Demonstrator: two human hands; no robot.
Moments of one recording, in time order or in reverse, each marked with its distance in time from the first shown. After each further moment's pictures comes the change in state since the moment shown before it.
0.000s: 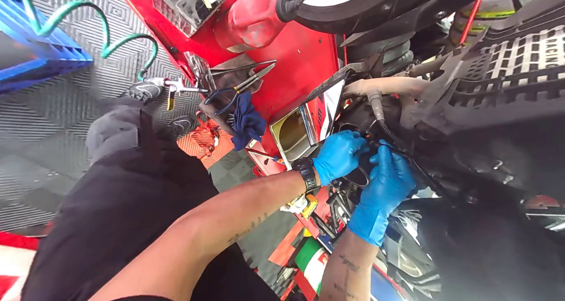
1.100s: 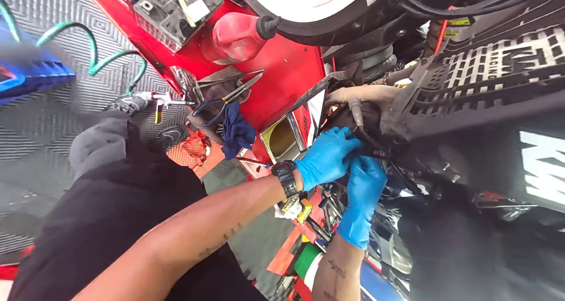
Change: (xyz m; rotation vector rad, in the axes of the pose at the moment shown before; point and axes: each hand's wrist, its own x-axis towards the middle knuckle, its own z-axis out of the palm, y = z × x) left_hand 0.020 0.019 -0.031 0.069 -0.242 -0.007; right_hand -0.005 -0.004 -0.002 -0.459 -0.107 -0.007
